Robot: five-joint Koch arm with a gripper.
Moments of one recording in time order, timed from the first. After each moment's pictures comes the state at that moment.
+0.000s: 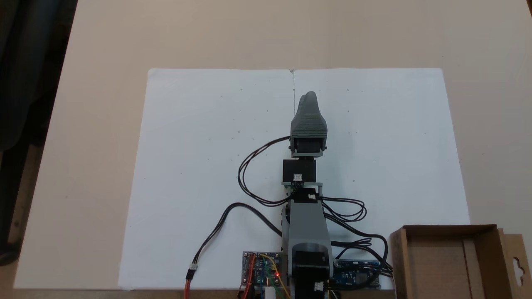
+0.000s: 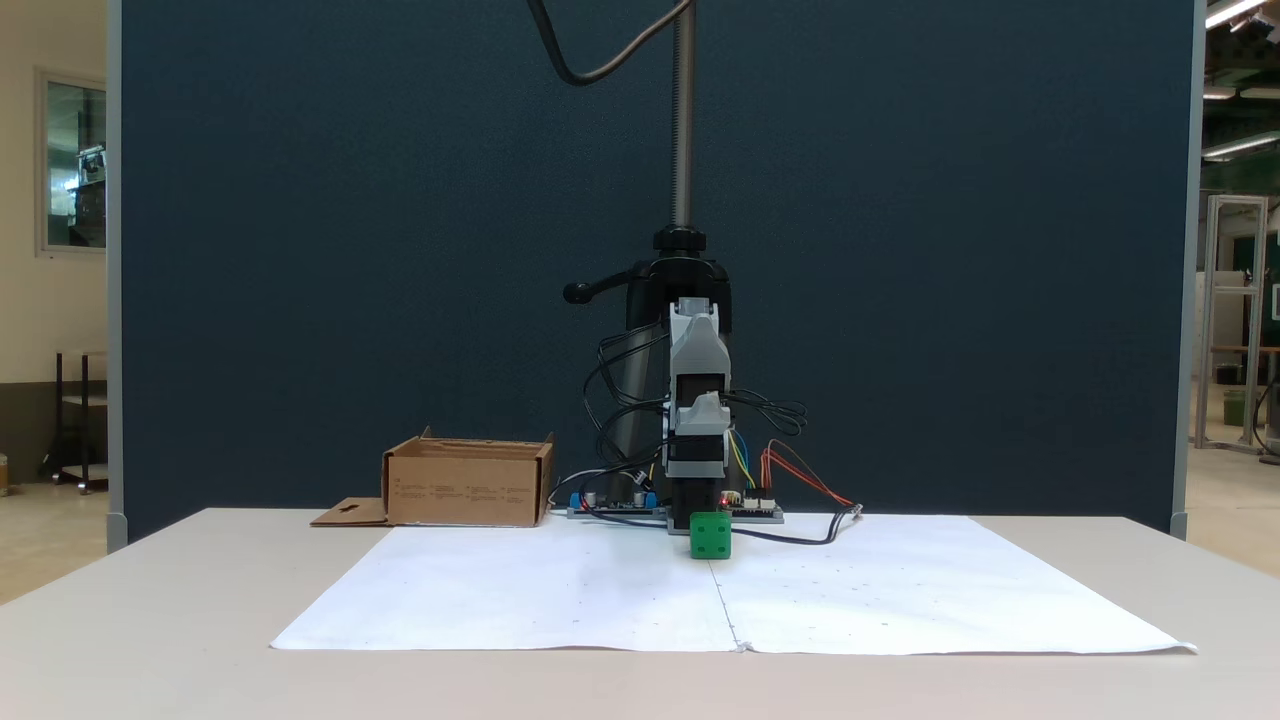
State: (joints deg) arm 1.0 129.3 175.6 -91.2 1.9
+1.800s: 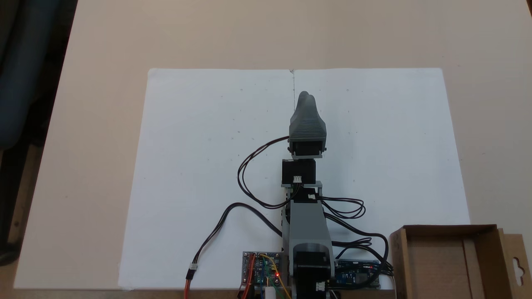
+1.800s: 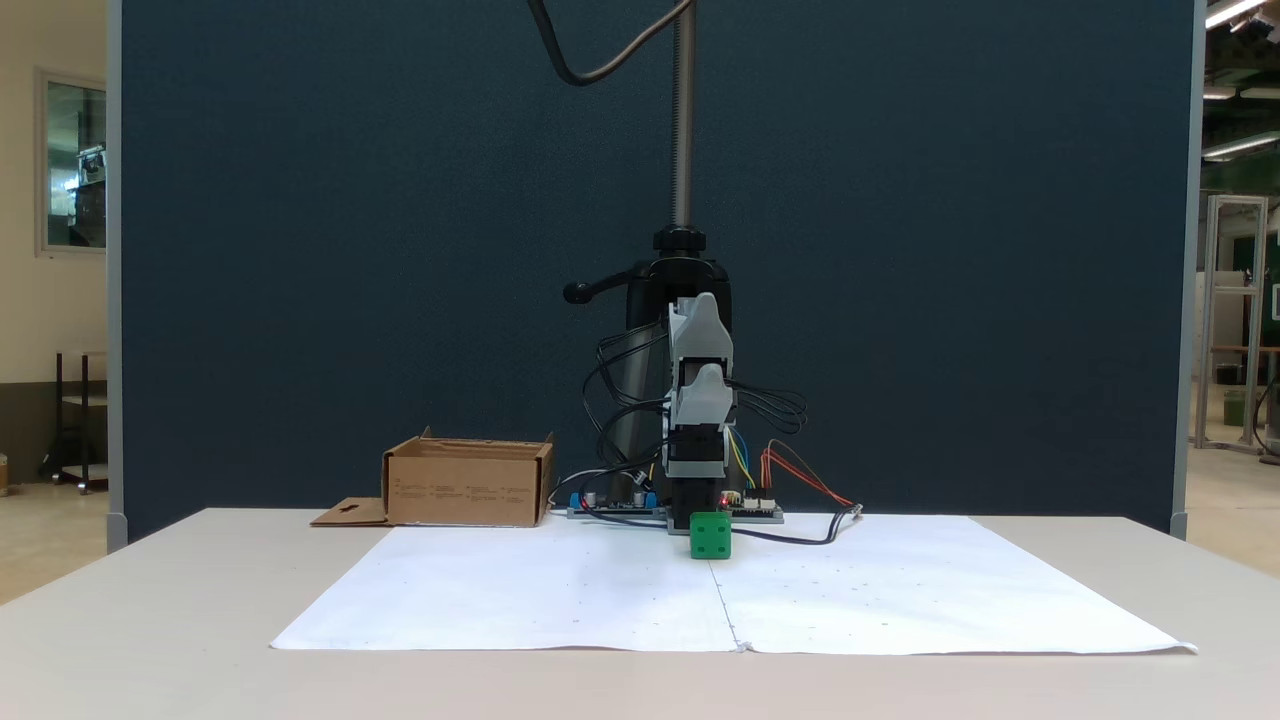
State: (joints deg) arm 0.0 129.3 175.2 -99.3 0.0
